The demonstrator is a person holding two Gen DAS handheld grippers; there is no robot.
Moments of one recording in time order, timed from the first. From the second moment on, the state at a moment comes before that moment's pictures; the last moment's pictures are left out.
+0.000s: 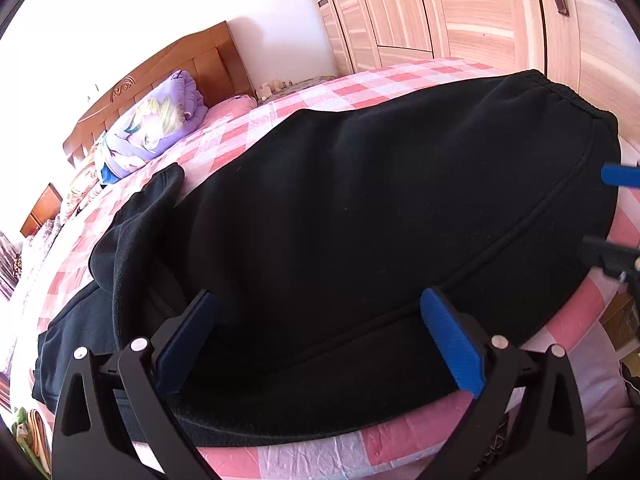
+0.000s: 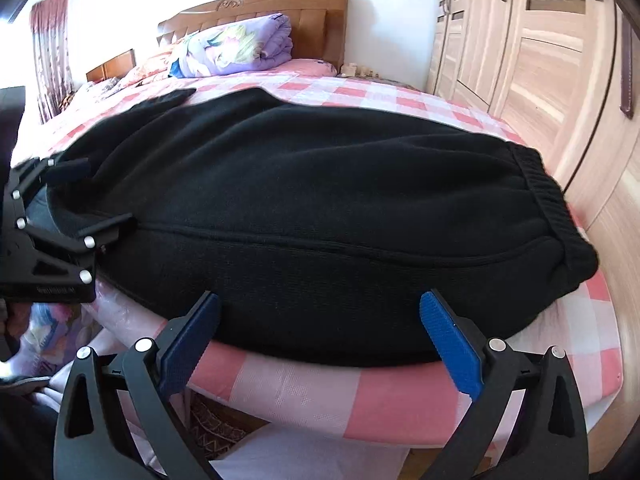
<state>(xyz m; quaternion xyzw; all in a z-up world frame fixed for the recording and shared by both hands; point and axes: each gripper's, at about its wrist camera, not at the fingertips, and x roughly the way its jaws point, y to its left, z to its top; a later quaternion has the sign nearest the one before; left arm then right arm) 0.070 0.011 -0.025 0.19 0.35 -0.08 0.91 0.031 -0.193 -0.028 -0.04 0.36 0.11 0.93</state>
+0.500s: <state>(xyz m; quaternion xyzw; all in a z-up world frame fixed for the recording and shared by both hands) 0.081 0.042 0.020 0.14 0.34 -0.08 0.93 0.047 -0.178 -0.040 -0.06 0.34 0.11 0.93</state>
